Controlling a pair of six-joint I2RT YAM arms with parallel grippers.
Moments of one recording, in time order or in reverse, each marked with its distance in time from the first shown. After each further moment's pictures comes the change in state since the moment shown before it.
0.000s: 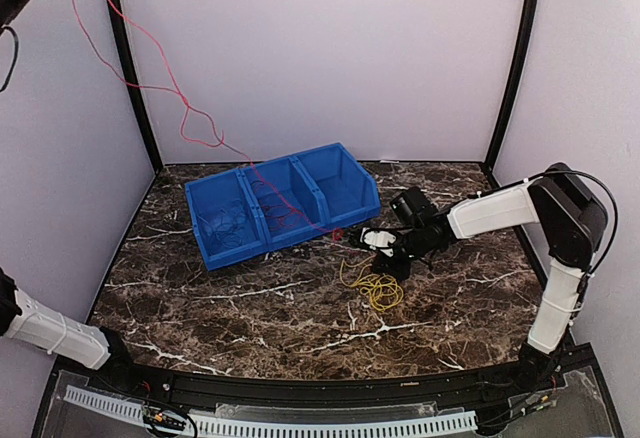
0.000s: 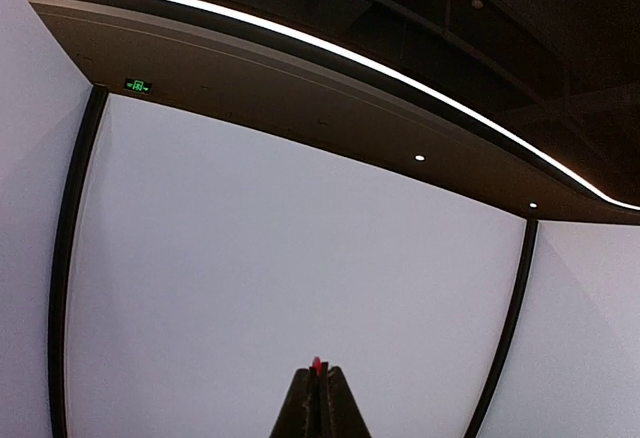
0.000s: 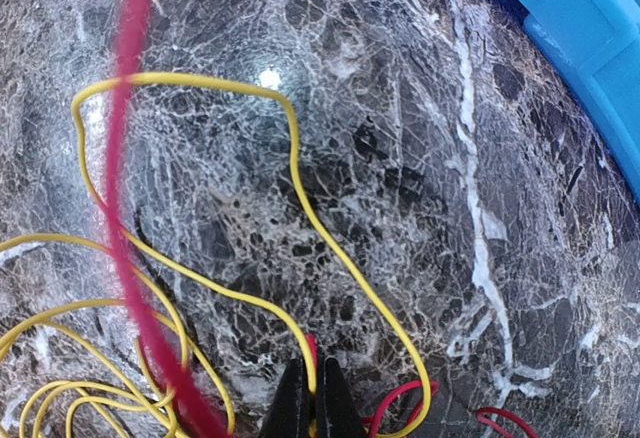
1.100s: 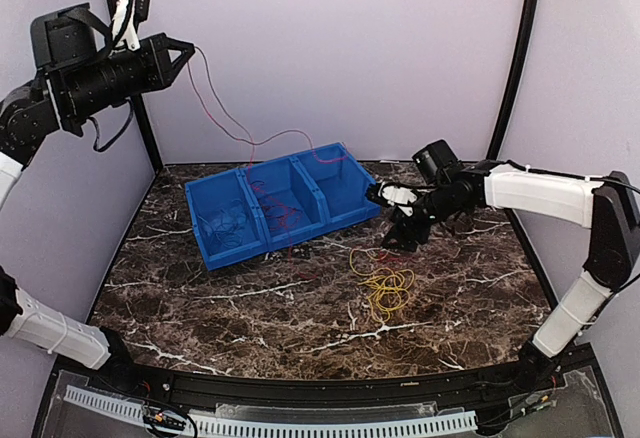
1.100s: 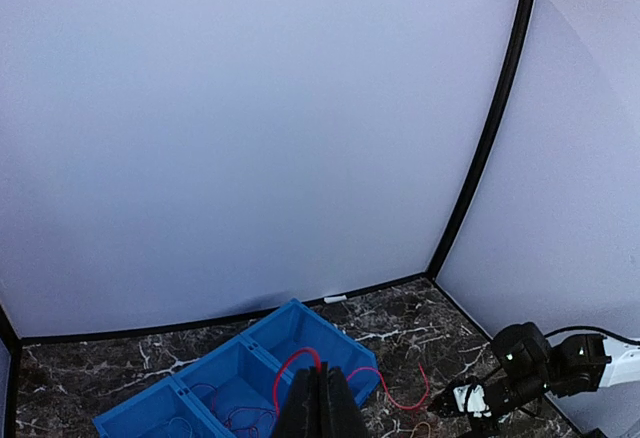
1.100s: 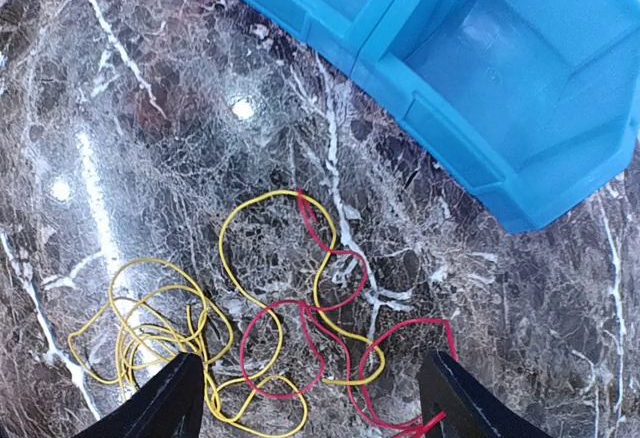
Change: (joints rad) left arm 0.000 -0.002 -0.483 -0.095 0.127 -0.231; right arm -0.052 -0.219 0.161 -0.322 0.004 0.062
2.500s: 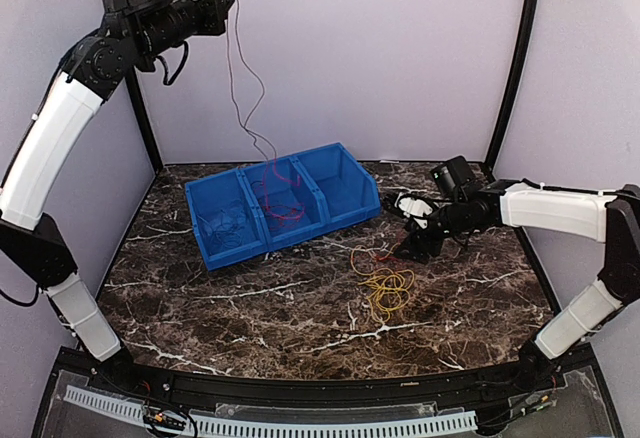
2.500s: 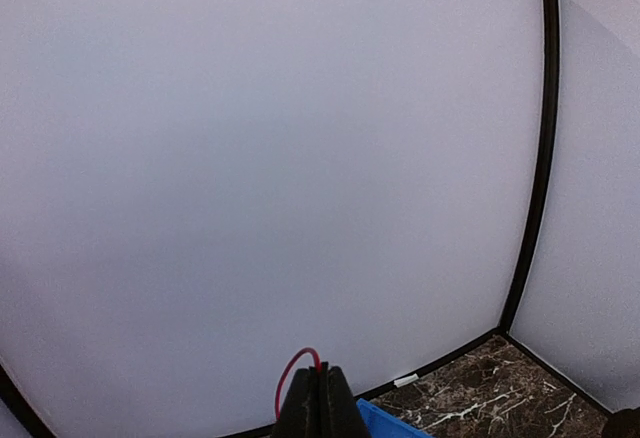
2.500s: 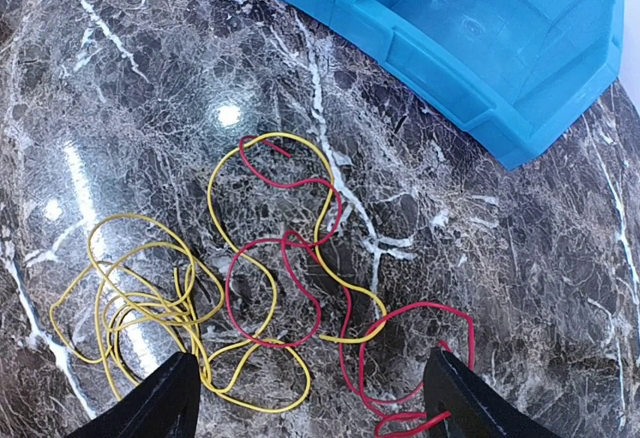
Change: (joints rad) left arm 0.105 0.444 0.467 0.113 0.071 0.259; right arm -0.047 -0.136 -0.195 0.130 0.002 0.035
